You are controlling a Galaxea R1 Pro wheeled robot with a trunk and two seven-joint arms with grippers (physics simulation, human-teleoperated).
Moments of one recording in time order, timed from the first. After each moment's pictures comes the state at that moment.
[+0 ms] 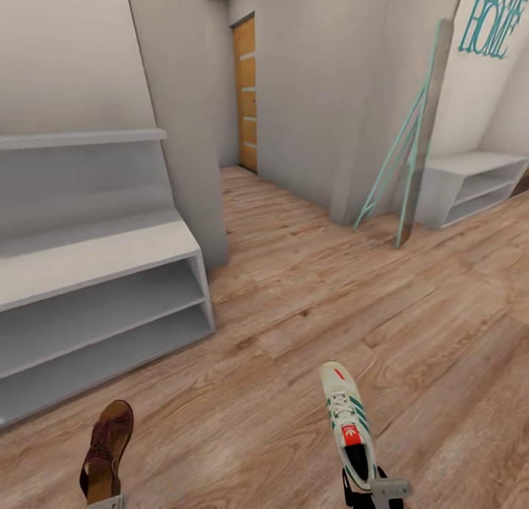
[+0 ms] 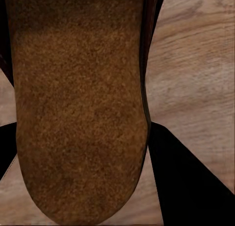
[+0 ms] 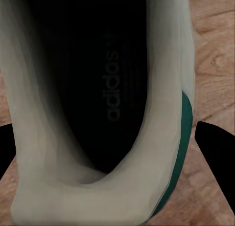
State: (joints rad) left arm -0.14 0.07 0.37 -0.48 -0.05 -0.41 -0.09; right arm -0.29 -0.04 0.39 -0.20 -0.20 -0.76 -0.21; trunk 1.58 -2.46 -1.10
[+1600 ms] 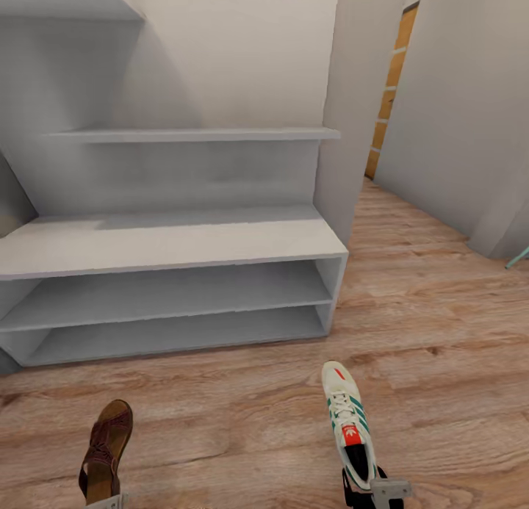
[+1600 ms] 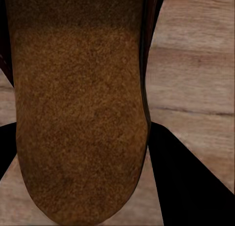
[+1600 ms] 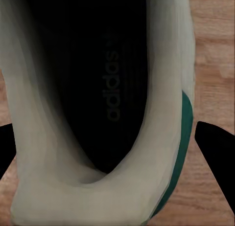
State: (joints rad) left arm -0.14 0.08 0.38 -0.48 -0.04 -0.41 -0.09; right arm -0.29 -0.04 0.39 -0.20 -0.20 -0.76 -0.21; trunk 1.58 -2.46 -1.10
